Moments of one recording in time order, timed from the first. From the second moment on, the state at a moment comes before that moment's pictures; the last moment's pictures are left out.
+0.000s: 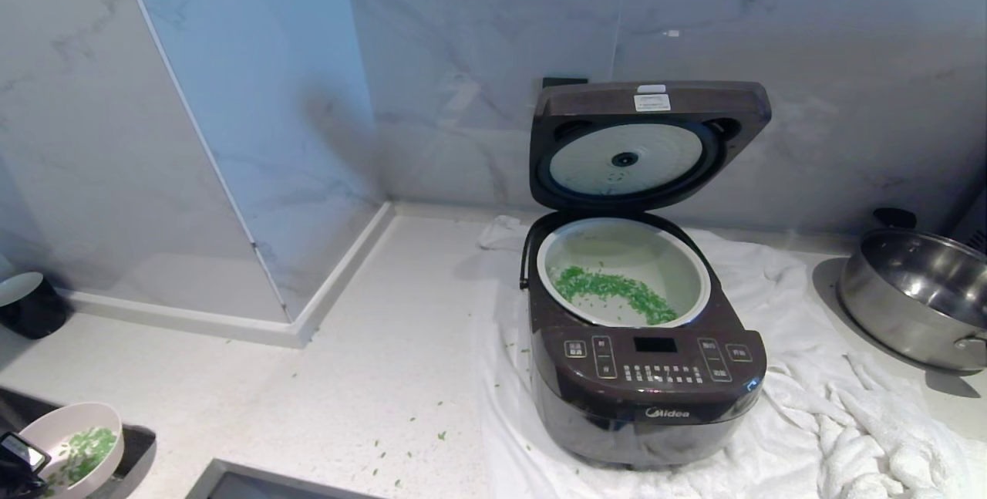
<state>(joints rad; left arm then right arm) 0.80 1.86 -0.40 -0.58 0.05 -0.43 0.00 0.00 0.00 0.01 0.01 -0.02</state>
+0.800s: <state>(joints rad) 1.06 2.04 -0.63 -0.57 0.03 -0.43 0.00 0.00 0.00 0.01 0.01 -0.02</state>
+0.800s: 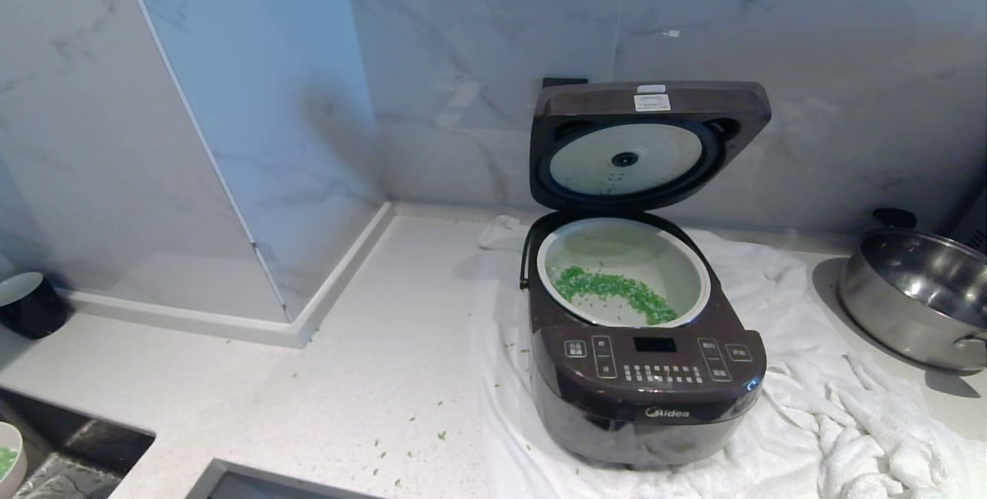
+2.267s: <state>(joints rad) 1.15 2.36 -1.11 -0.34 0.05 -0.50 0.00 0.00 0.00 0.01 0.01 -0.02</state>
